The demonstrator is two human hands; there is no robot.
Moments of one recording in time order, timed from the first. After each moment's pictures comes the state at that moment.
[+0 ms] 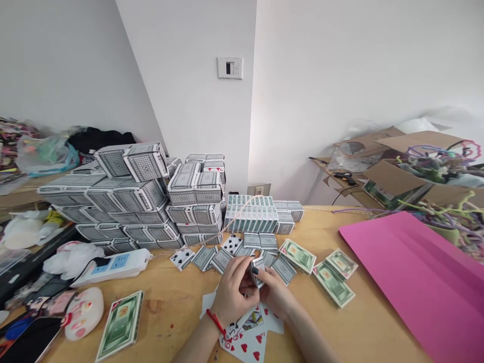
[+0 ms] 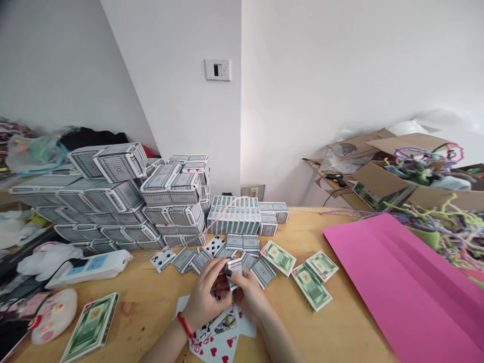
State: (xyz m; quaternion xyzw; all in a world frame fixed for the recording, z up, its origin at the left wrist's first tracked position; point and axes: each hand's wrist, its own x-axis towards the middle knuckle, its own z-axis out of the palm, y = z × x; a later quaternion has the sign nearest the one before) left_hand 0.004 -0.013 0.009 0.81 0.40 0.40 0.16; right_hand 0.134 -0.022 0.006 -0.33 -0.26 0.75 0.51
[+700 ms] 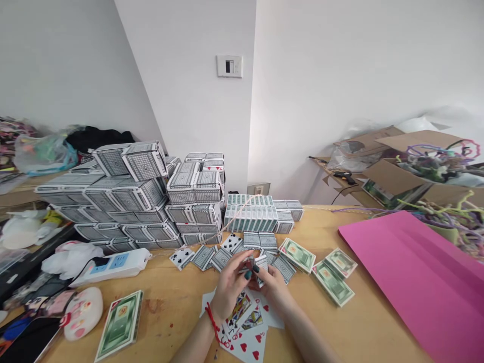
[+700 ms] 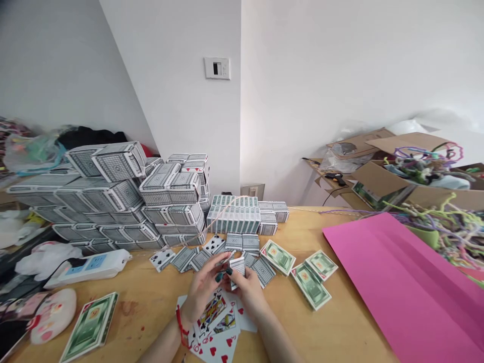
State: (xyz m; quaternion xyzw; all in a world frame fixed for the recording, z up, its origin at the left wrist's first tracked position) left_hand 0.000 -0.010 0.021 0.64 0.34 0.47 0.51; right_hand 0.133 -0.022 0.004 -0.38 -0.28 0.70 0.54
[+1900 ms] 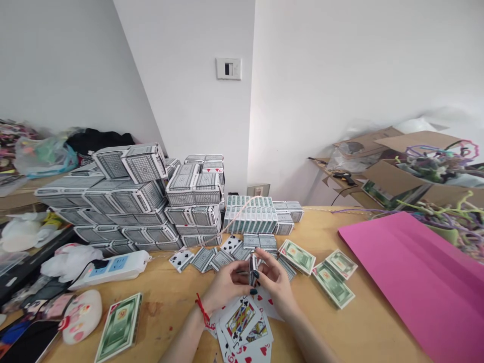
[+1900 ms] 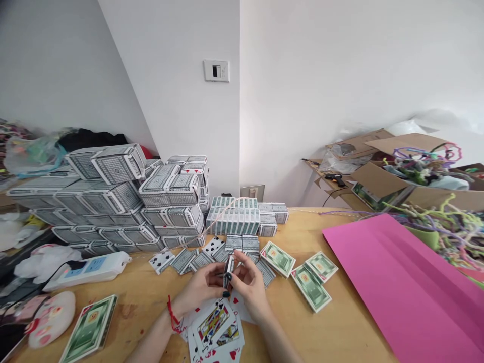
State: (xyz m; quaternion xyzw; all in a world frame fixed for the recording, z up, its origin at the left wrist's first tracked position) left_hand -0.009 0.006 0.009 0.50 0.36 0.33 0.72; right_hand 0.143 -0.022 0.010 -0.39 -0.41 0.58 0.58
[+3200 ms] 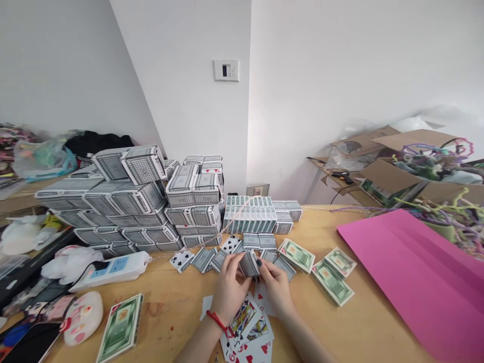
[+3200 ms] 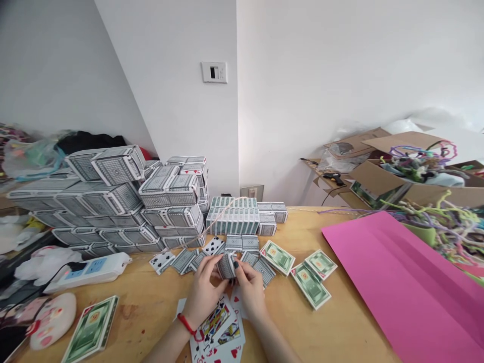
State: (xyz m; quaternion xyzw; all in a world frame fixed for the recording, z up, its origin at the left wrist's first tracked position) left_hand 0.006 -0.008 0.001 0.71 0.49 0.41 0.31; right_hand 0.136 -0.017 -0.007 -0.47 -0.40 0.52 0.59
